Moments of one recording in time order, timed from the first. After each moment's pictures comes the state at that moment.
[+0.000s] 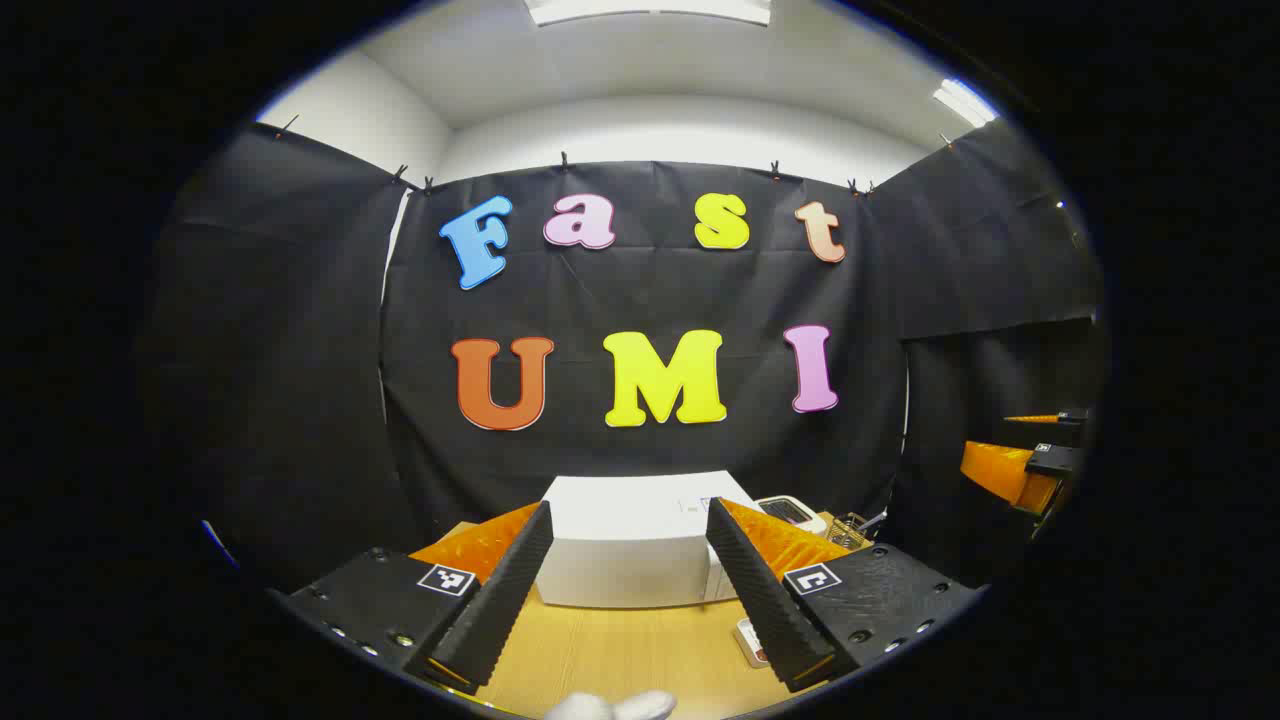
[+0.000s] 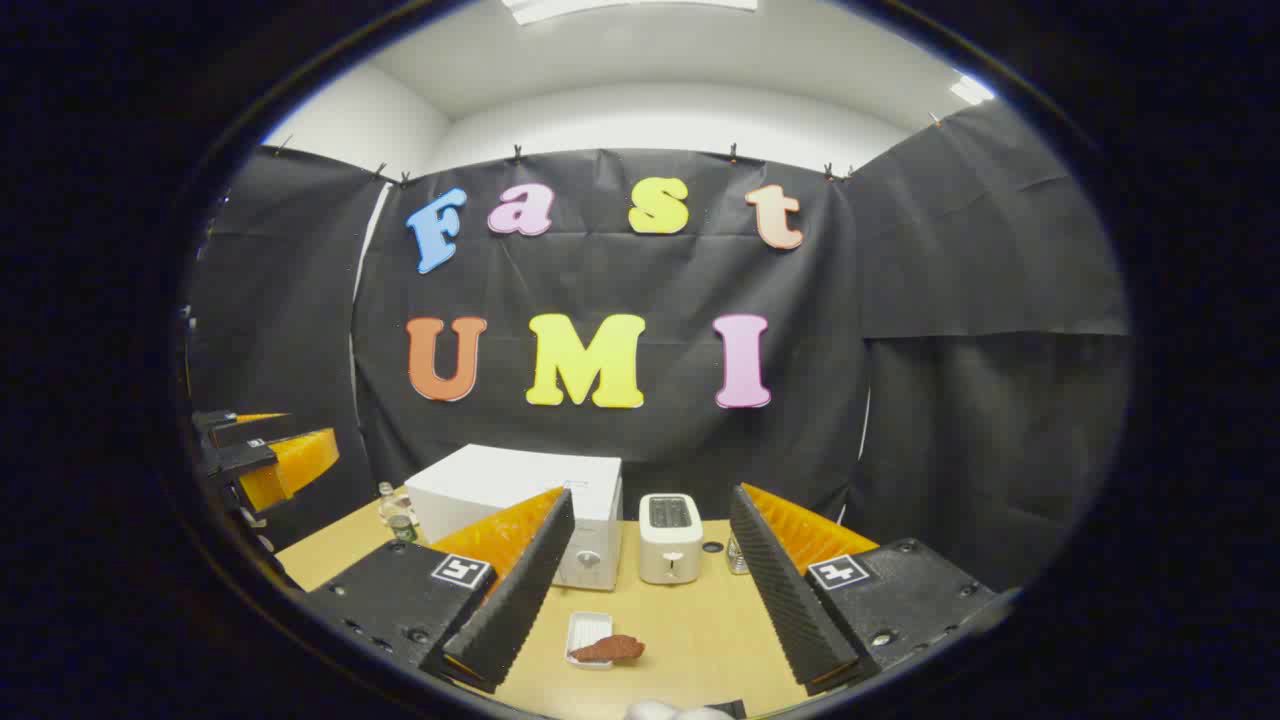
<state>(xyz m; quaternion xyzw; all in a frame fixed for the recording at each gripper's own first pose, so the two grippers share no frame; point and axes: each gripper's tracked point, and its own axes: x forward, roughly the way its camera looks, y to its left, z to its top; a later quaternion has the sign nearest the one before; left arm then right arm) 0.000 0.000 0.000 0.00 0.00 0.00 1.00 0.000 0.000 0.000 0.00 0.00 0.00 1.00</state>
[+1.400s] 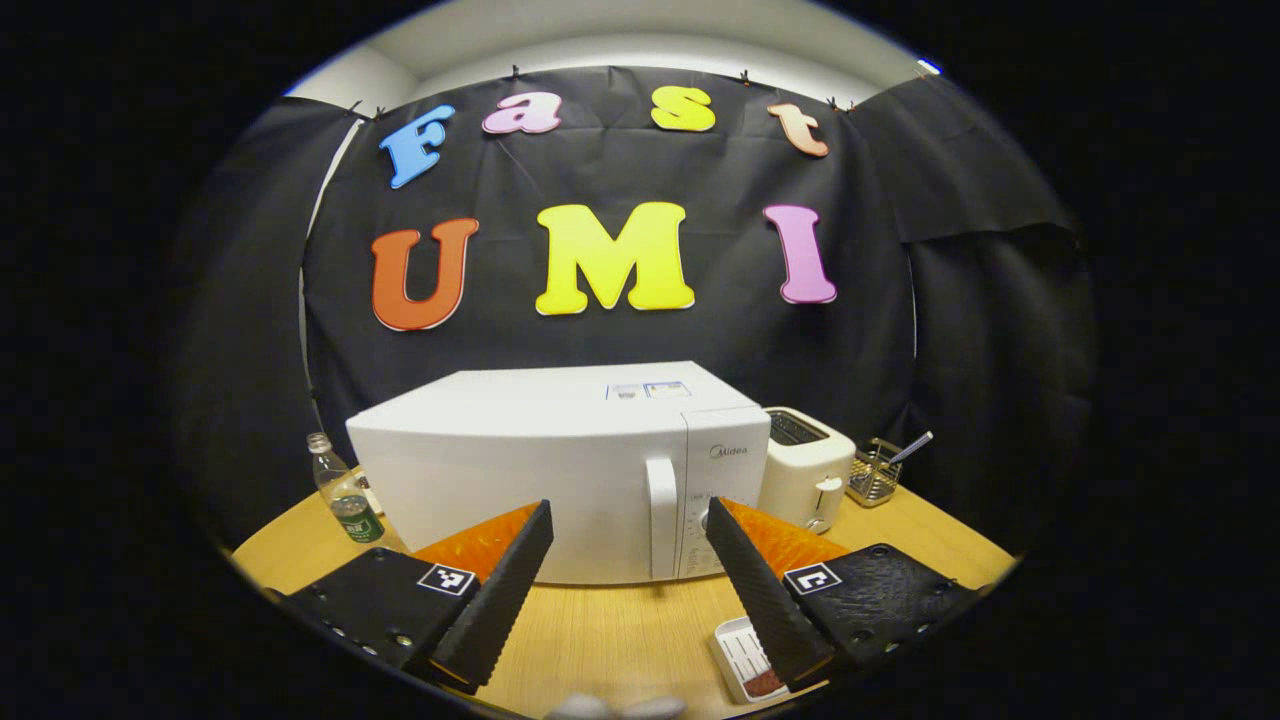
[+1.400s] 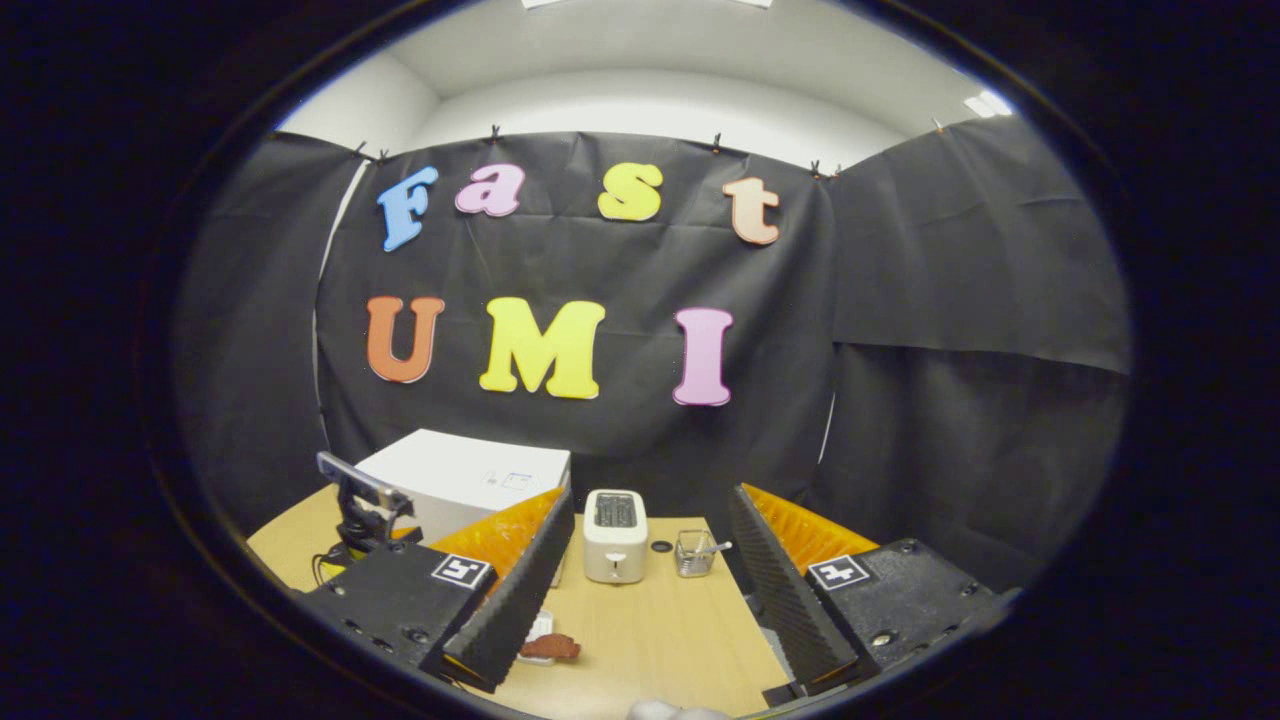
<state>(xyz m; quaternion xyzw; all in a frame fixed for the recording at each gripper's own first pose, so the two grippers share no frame) 0.188 -0.120 -0.239 0.00 0.10 -0.04 0.99 0.024 -0.064 0.011 -0.02 0.03 -0.05 1.00</state>
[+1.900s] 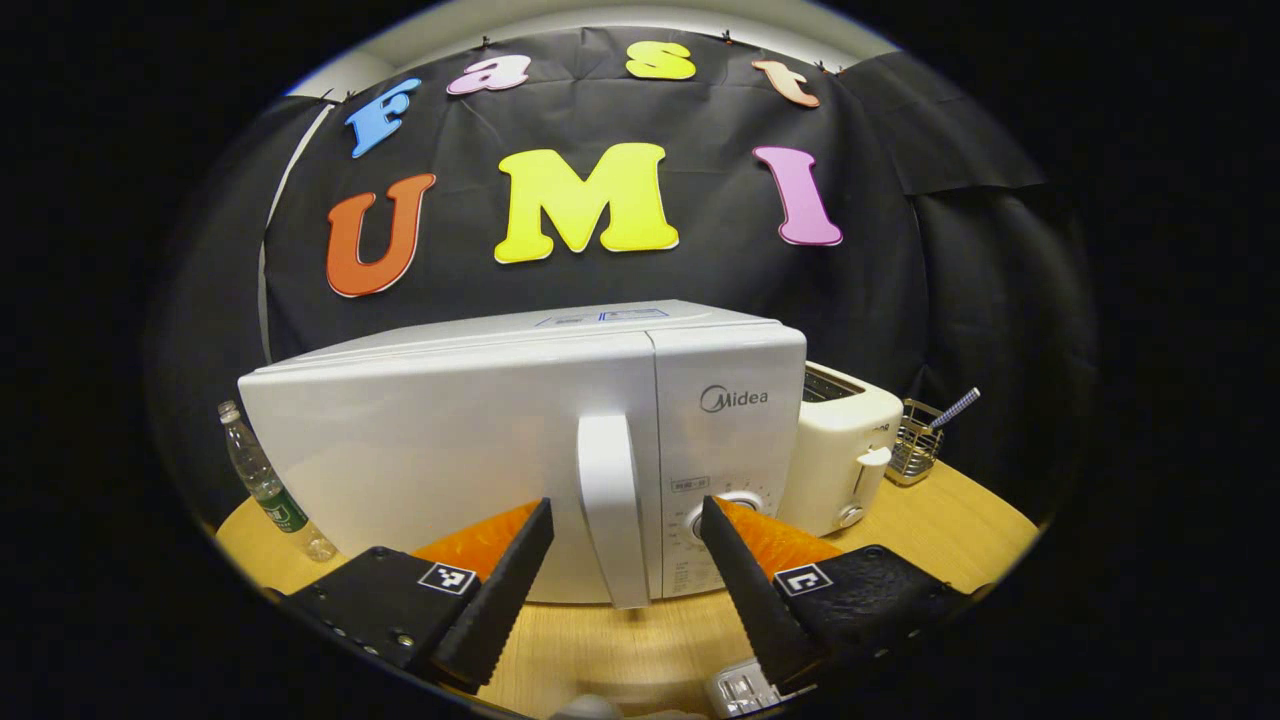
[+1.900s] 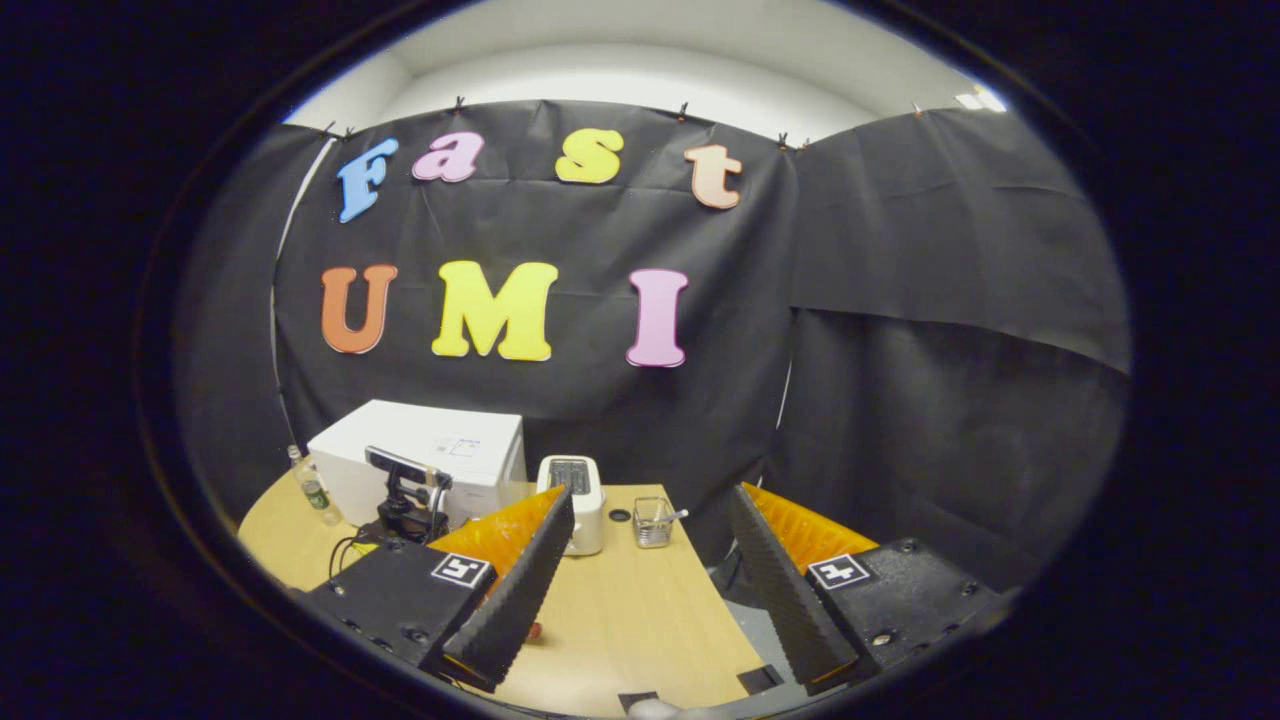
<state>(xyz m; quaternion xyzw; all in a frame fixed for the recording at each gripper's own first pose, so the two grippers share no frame) 0.265 -0.148 -0.290 0.02 0.12 -0.04 0.99 0.024 -0.103 -0.016 -0.02 0.08 -0.12 0.99</state>
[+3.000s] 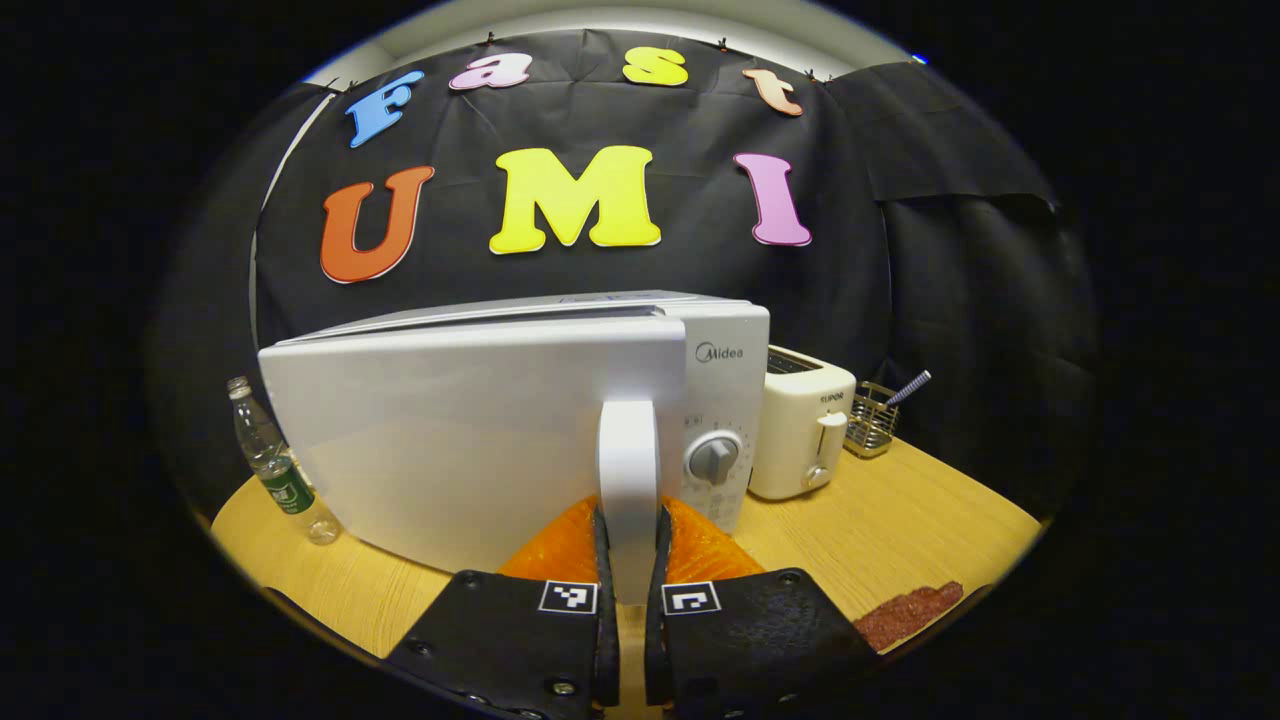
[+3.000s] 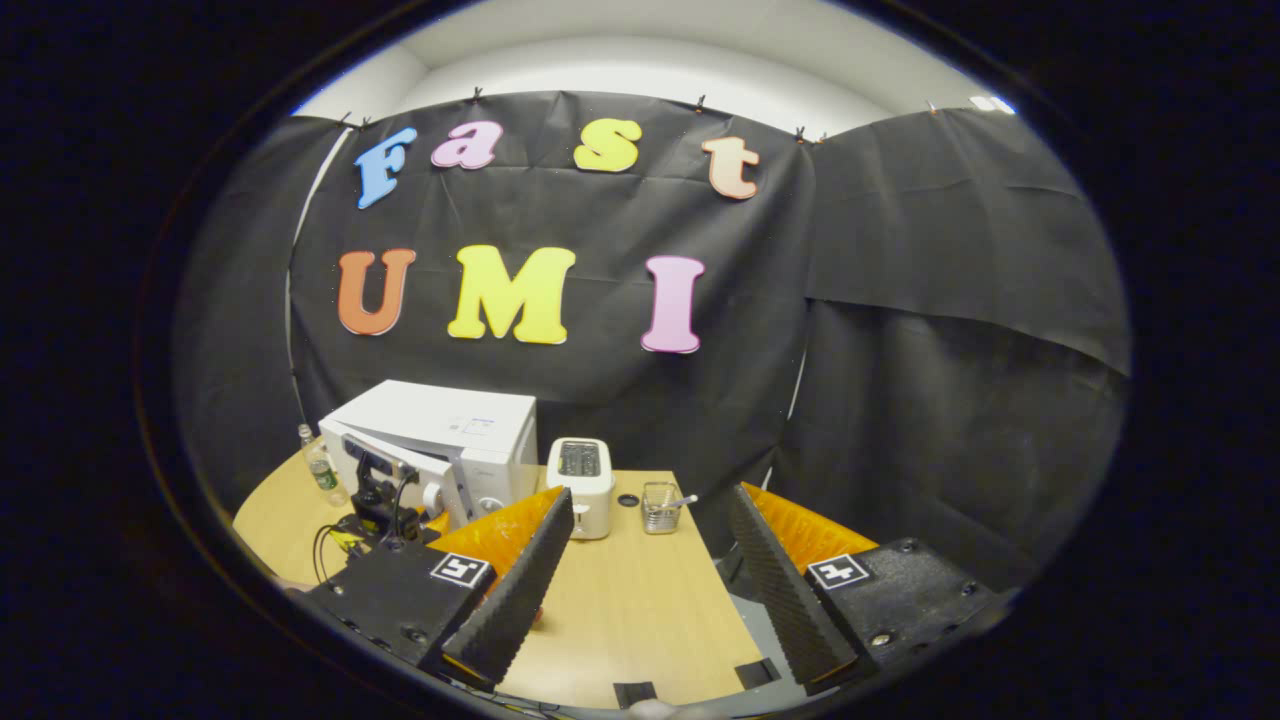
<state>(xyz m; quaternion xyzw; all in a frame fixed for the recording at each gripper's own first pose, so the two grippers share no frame) 0.181 -0.123 -0.300 0.01 0.13 -0.10 0.99 0.013 -0.080 -0.038 -0.03 0.09 -0.08 0.99</state>
